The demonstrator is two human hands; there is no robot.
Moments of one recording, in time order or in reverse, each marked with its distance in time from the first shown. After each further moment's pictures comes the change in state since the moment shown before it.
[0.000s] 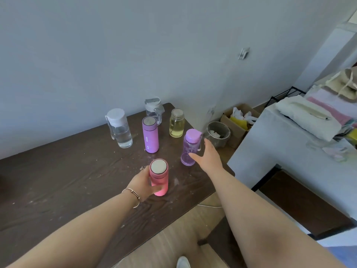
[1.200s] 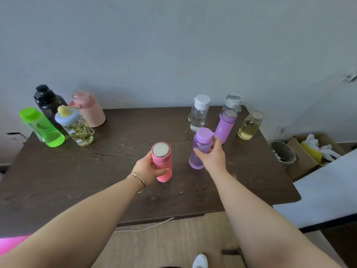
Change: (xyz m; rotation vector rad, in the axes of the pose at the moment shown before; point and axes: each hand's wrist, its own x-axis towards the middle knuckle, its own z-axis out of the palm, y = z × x) left_hand -0.154 -0.106 -0.088 -0.303 0.442 -0.256; right_hand -0.111 -0.132 0.127 0.387 -0.147 -0.358
